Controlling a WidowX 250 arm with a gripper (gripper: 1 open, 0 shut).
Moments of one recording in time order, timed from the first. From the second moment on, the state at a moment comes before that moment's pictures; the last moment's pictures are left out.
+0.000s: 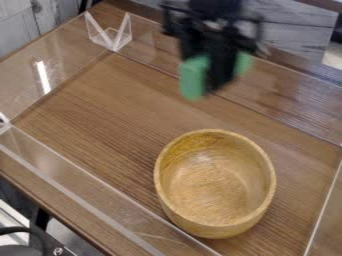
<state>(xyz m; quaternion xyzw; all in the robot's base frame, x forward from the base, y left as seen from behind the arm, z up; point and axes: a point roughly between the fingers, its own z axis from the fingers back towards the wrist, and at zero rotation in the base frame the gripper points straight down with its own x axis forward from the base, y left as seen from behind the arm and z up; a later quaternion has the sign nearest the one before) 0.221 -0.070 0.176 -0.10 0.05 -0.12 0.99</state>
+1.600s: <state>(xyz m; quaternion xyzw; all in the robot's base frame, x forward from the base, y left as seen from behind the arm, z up) 0.203 -0.076 0.104 -0.07 0.01 -0.05 1.00</state>
